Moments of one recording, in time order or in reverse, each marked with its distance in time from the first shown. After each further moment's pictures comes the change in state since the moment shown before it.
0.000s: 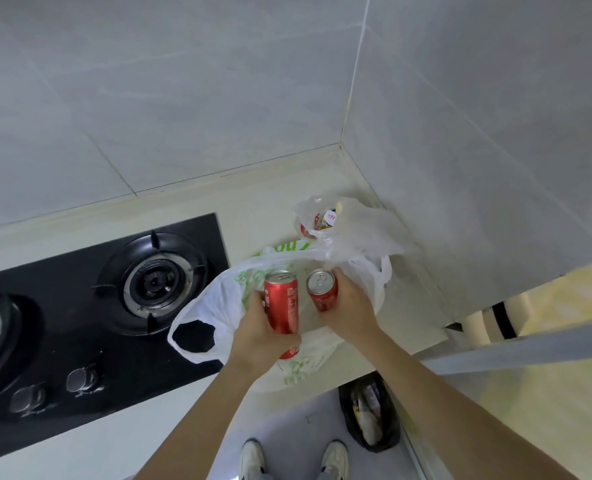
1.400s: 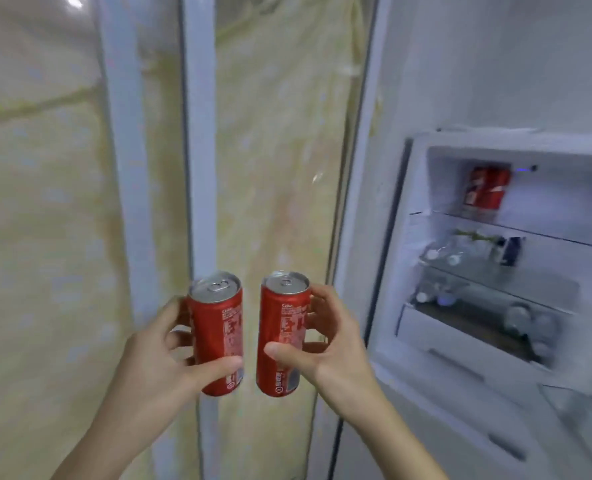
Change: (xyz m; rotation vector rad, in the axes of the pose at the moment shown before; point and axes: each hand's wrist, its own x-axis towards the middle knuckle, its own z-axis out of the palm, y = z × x) left_hand -0.569 0.261 0.278 0.014 -1.586 1.188; right_hand -0.740 -0.141 -0.326 0.080 1.802 0.377
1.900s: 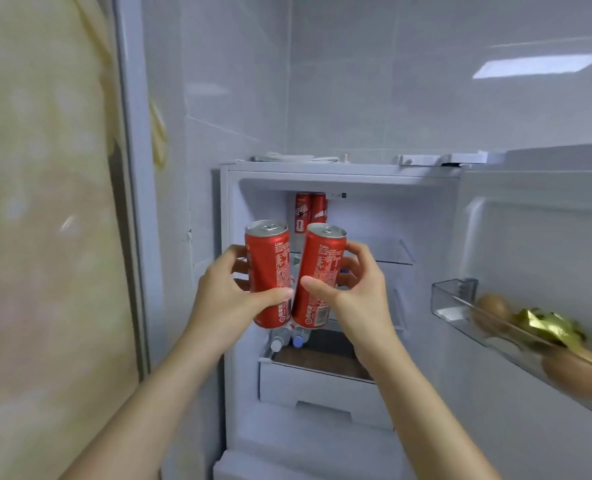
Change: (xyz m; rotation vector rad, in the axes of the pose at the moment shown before) left_hand 0.235 0.120 0.362 -0.250 -0.446 0.301; right_hand 0.152 0.036 -0.295 -0.310 0.752 -0.051
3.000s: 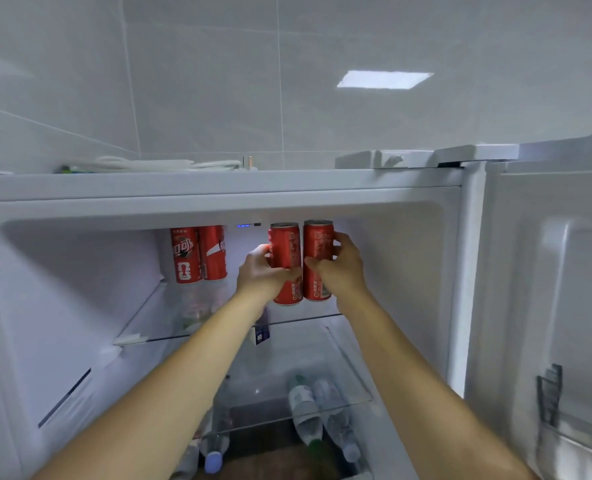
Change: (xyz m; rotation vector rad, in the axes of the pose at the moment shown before) left_hand 0.320 -0.095 0.279 -0.126 -0.431 0.013; right_hand 0.292 0.170 -0.064 -0.303 0.443 0.220
